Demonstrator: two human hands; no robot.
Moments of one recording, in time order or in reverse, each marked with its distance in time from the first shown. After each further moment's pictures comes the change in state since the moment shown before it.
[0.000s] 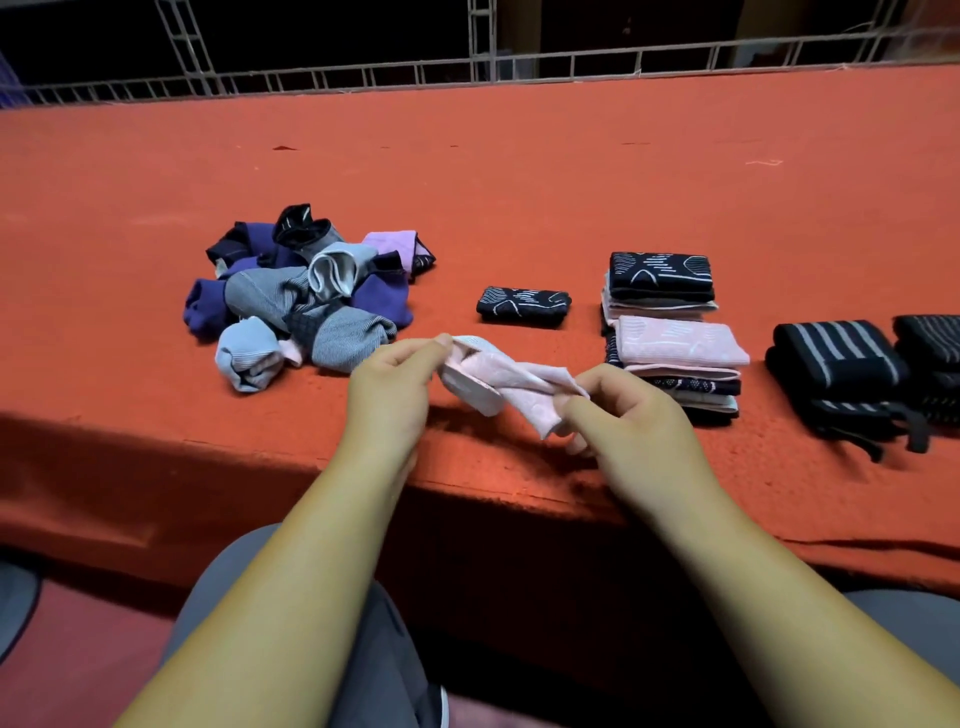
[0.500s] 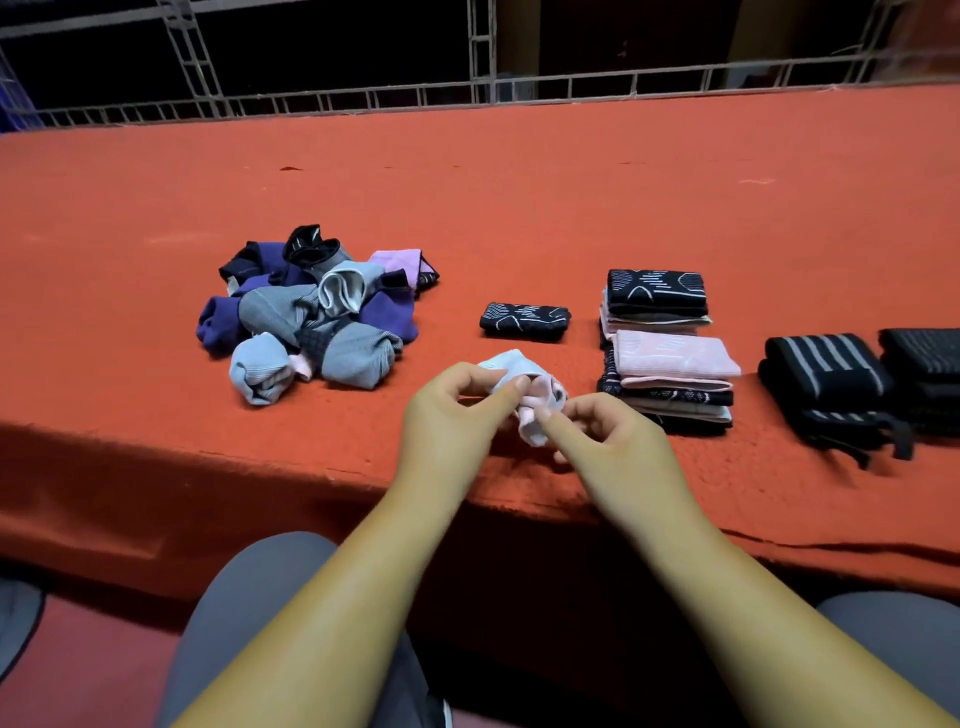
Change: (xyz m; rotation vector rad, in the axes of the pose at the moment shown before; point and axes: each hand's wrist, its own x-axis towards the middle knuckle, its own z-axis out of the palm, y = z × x) left_hand -0.041 0.004 0.018 0.160 -0.180 0.122; right_hand -0.007 0.002 0.018 0.030 0.072 0.060
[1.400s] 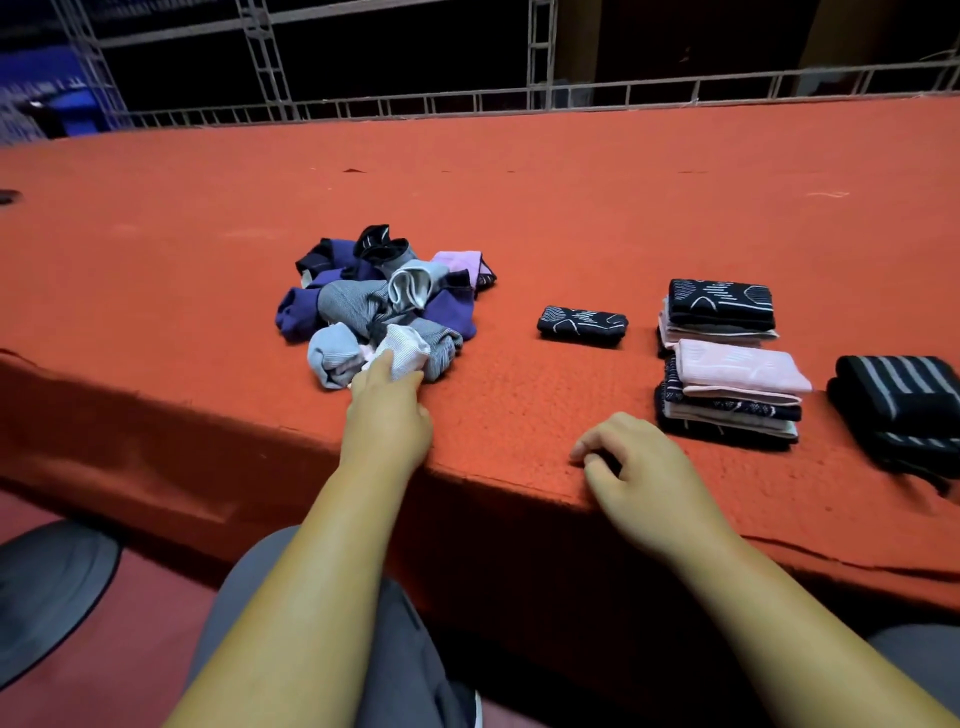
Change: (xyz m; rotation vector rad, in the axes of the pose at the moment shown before) left_hand 0.039 -0.051 -0.116 1.045 0.122 0.004; right_hand 0.008 0.034 0.014 -0.547 -0.191 -0.493
